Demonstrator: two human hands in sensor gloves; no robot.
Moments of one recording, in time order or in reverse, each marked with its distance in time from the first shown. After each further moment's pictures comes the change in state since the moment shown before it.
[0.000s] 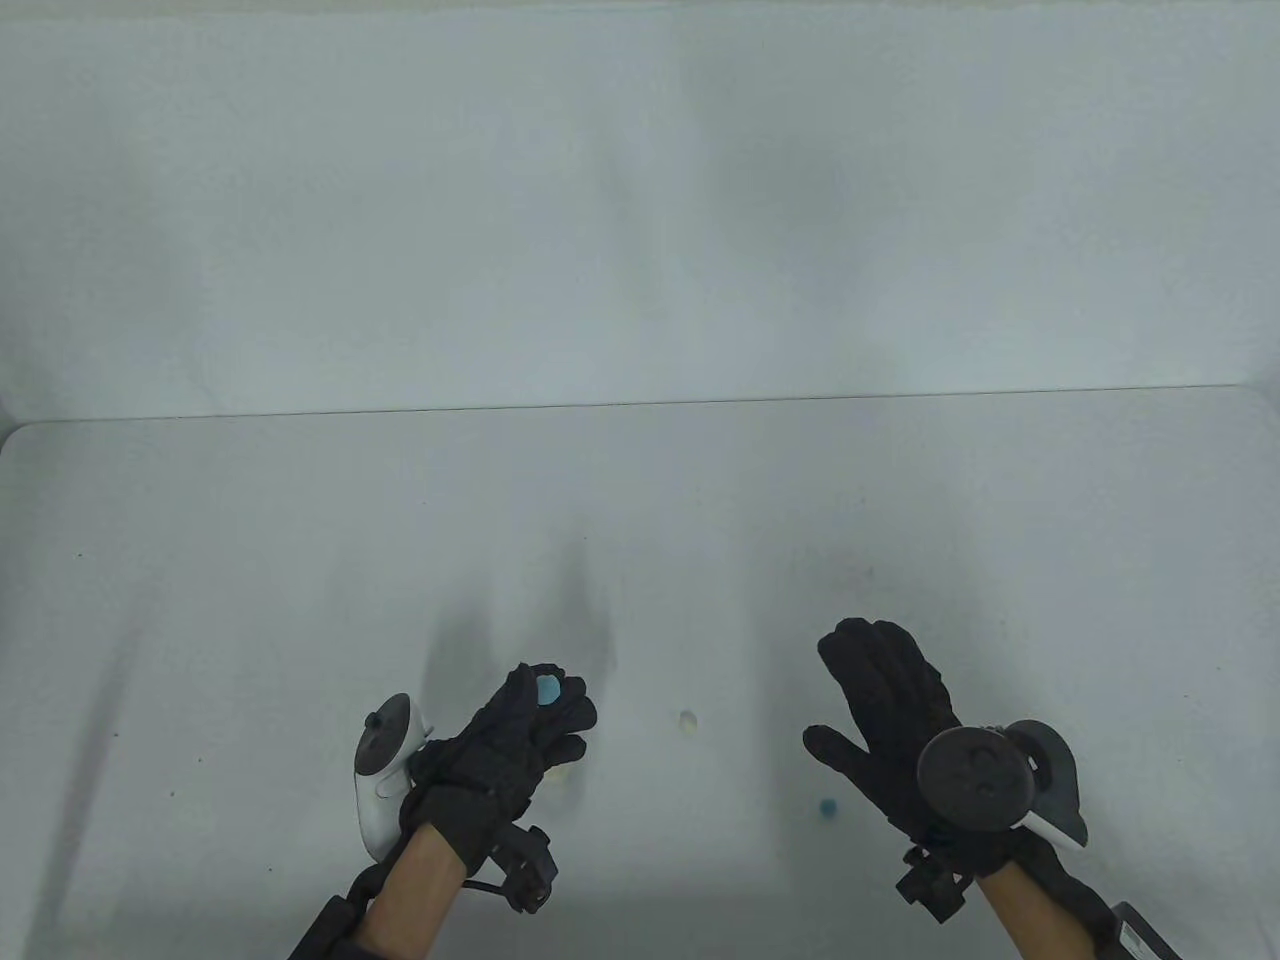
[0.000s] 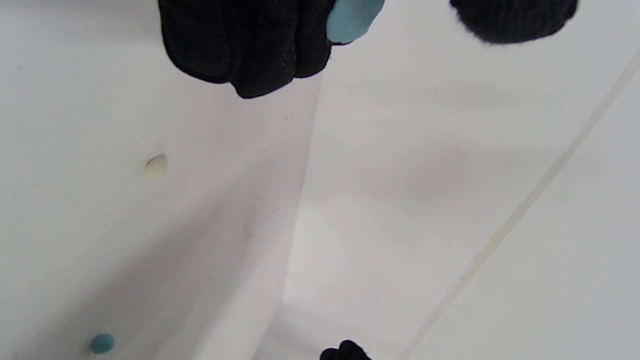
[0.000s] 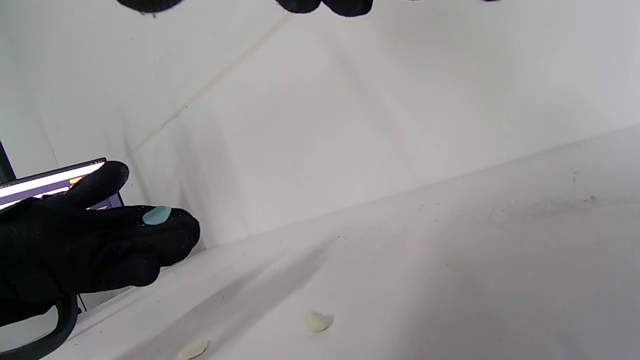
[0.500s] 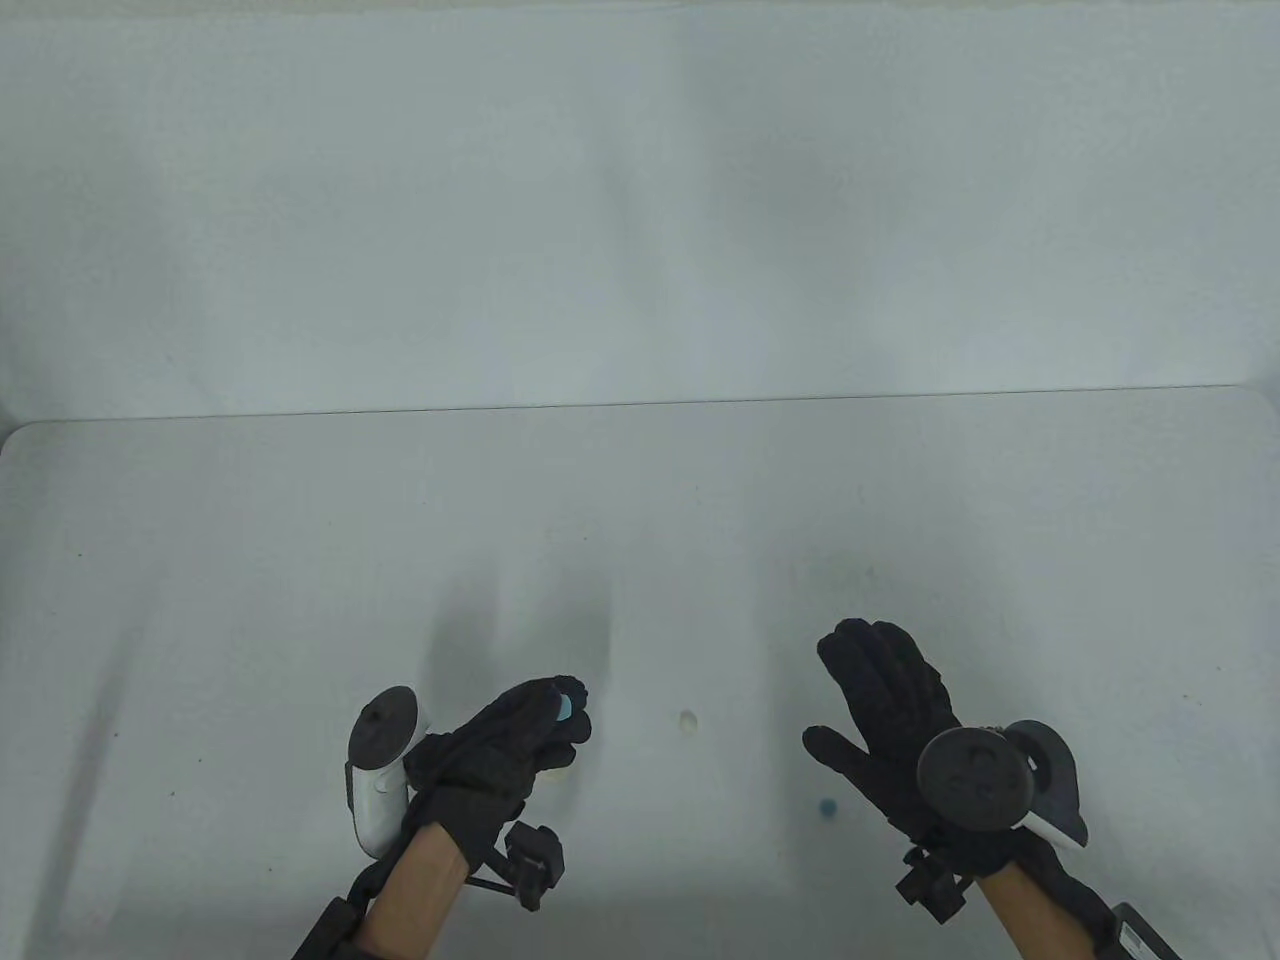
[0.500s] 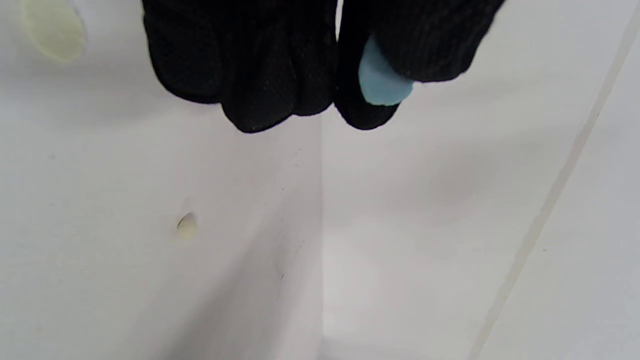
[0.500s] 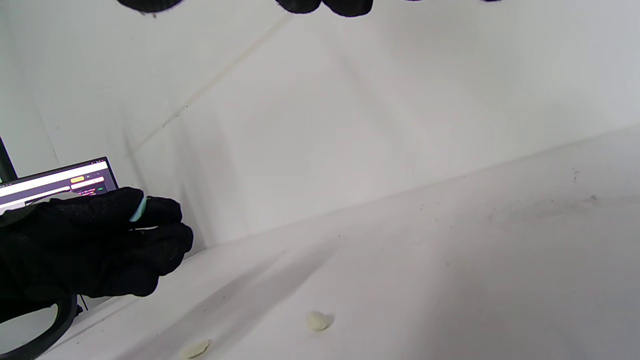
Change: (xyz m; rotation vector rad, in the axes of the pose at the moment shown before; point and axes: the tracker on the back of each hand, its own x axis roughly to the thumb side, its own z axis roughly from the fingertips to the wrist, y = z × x) left_hand 0.007 0.003 0.002 0.079 0.029 -0.175; right_hand 0.001 -0.001 0.001 -0.004 -0.004 0.001
